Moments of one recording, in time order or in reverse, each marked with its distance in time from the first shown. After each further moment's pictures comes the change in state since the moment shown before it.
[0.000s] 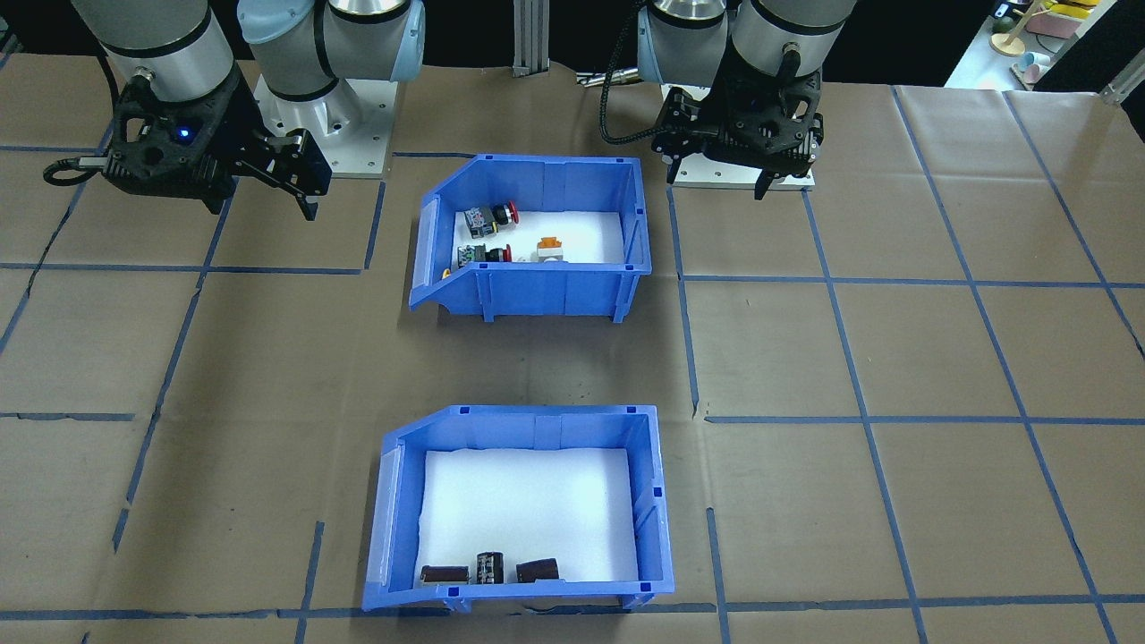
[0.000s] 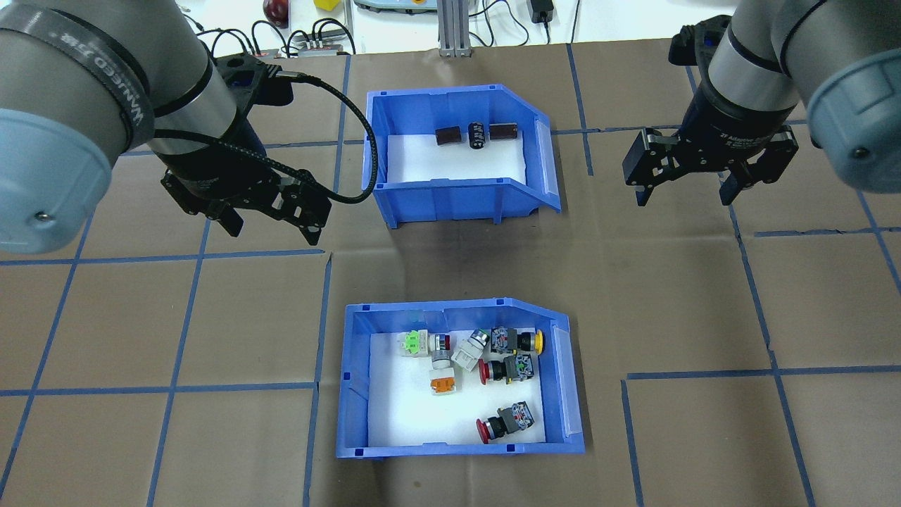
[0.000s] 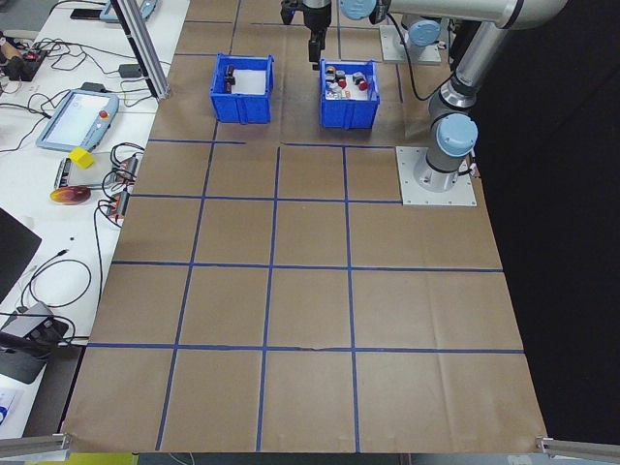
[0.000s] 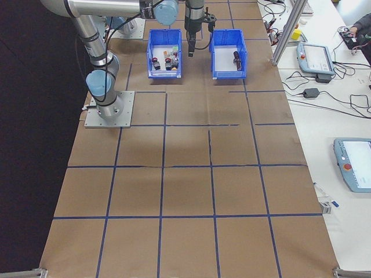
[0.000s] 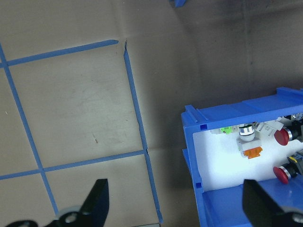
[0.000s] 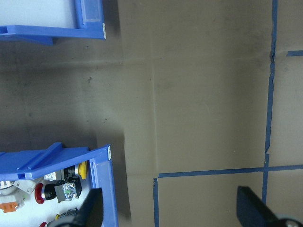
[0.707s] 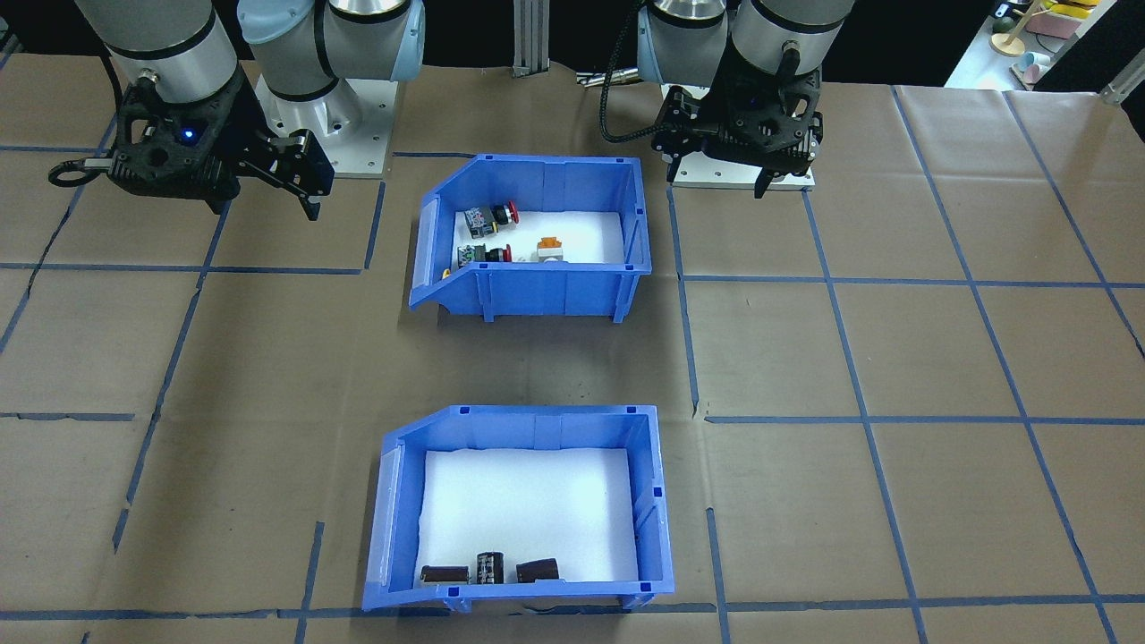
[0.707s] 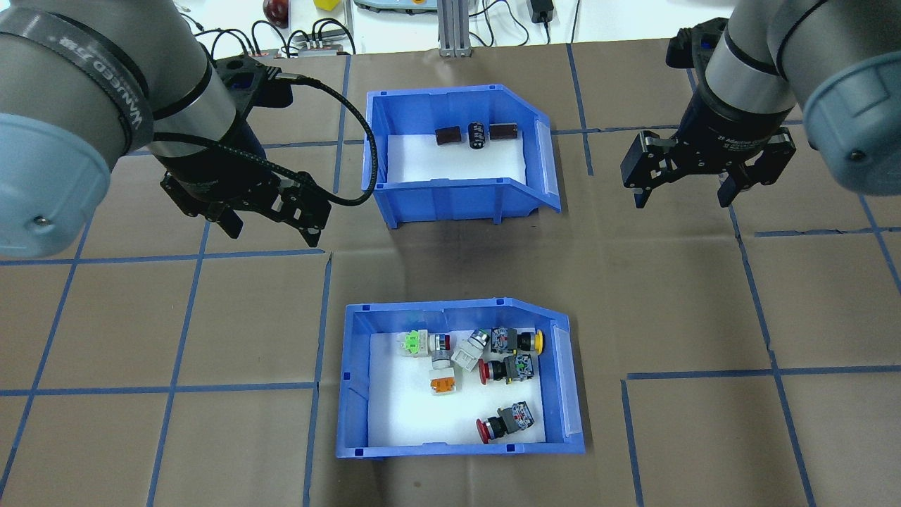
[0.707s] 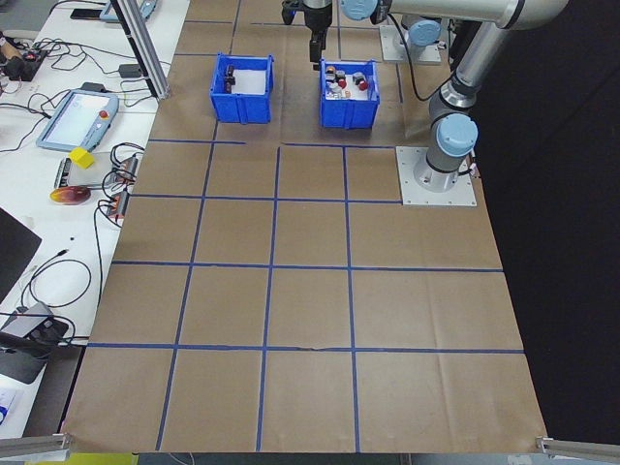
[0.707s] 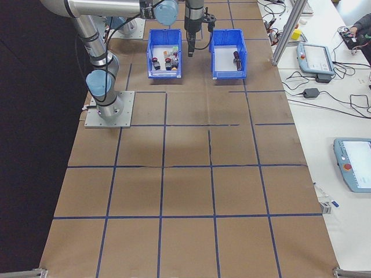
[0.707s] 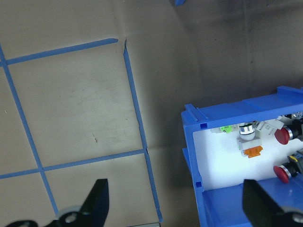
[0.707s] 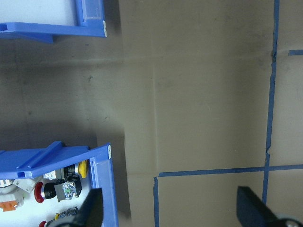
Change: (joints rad) left arm 0.000 0.005 0.000 0.001 0.000 0.000; right arm 0.004 0.001 0.005 -0.001 -0.001 0.000
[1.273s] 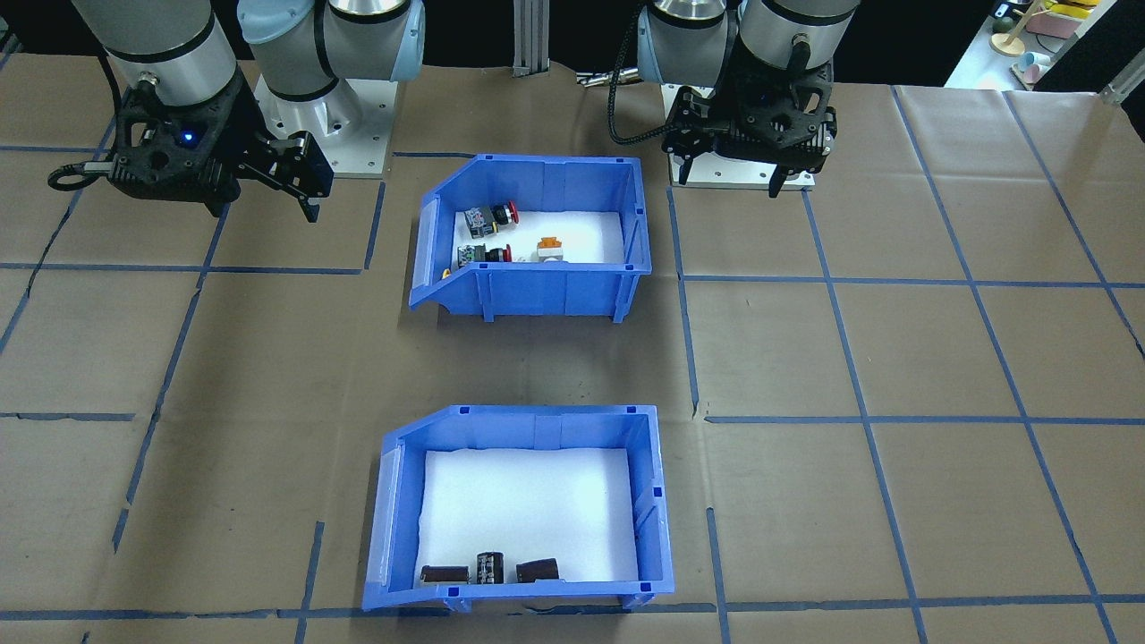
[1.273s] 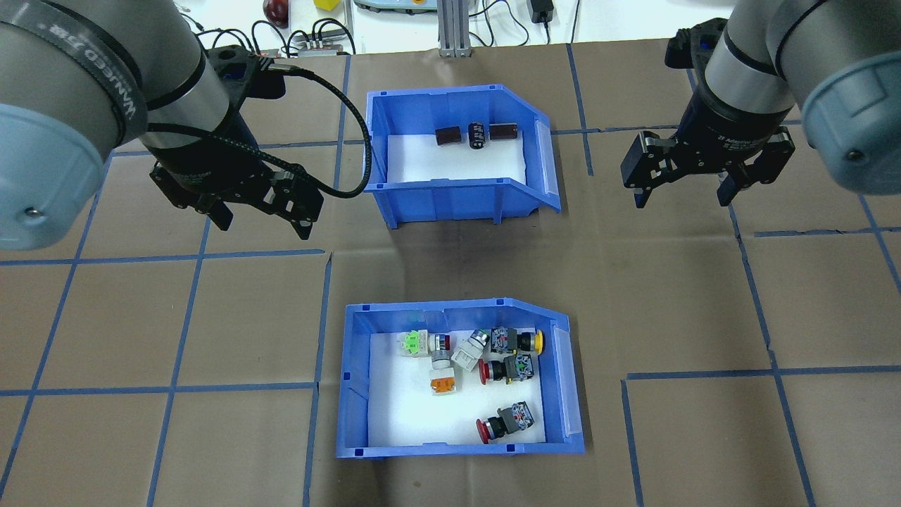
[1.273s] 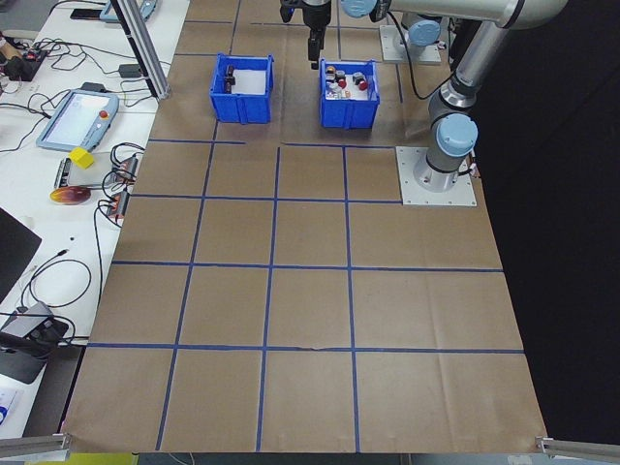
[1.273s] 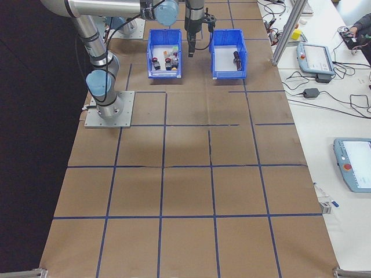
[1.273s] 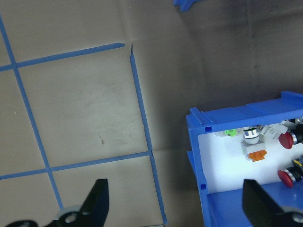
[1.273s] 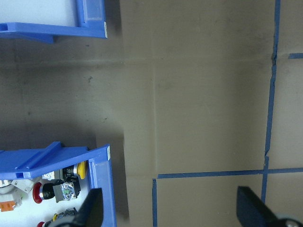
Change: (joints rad) left arm 0.003 -0.010 0.016 0.018 0.057 -0.015; right arm -0.001 0.005 -0.003 -0.005 -0.001 -0.014
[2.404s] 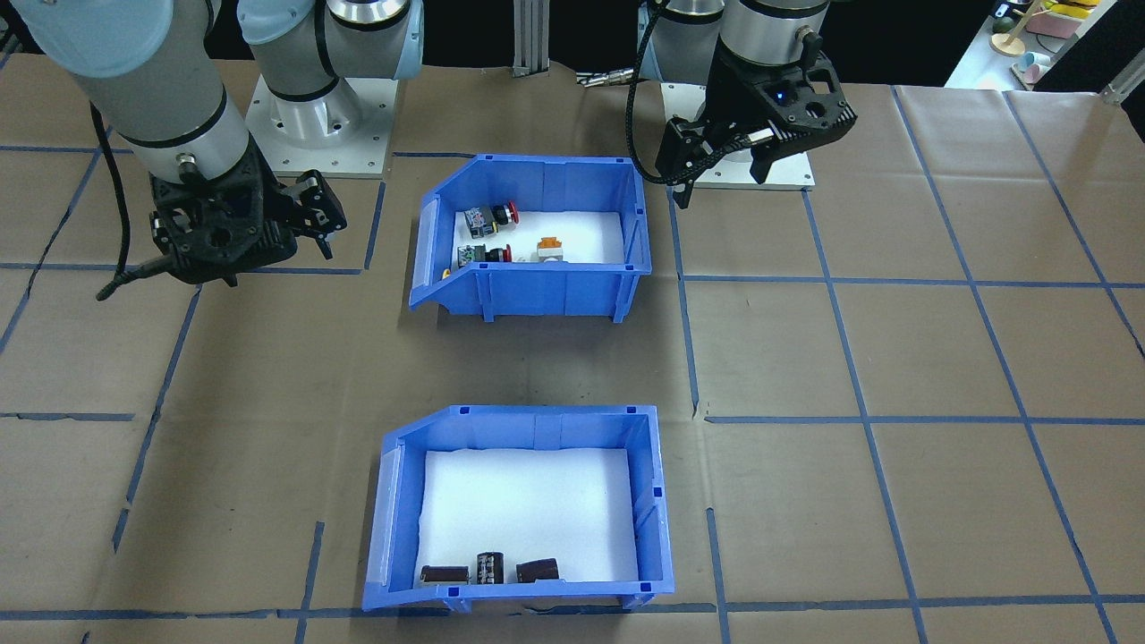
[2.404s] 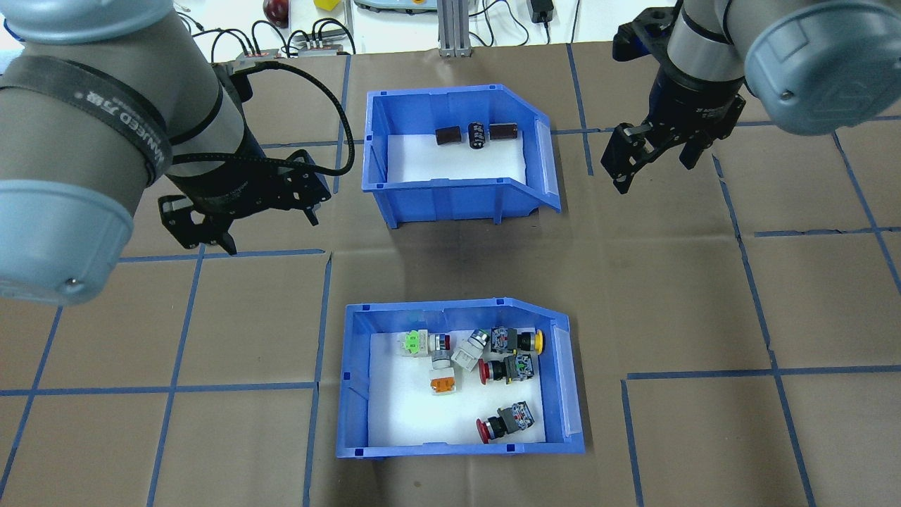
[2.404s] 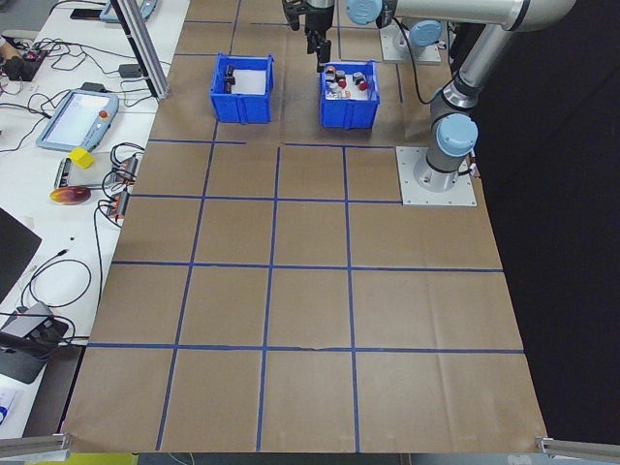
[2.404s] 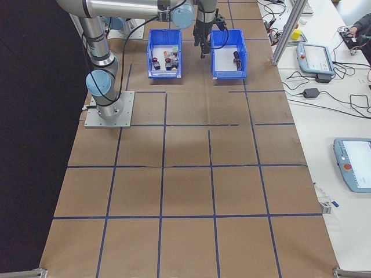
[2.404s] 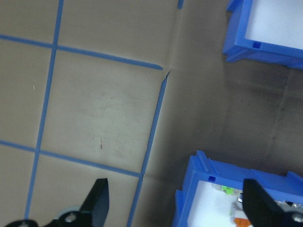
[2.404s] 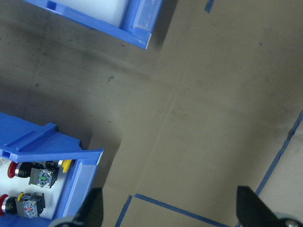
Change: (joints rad) left arm -0.047 0.073 -0.113 0.087 0.013 -0.692; right arm 0.041 0.165 -0.109 -0.025 0.009 -0.418
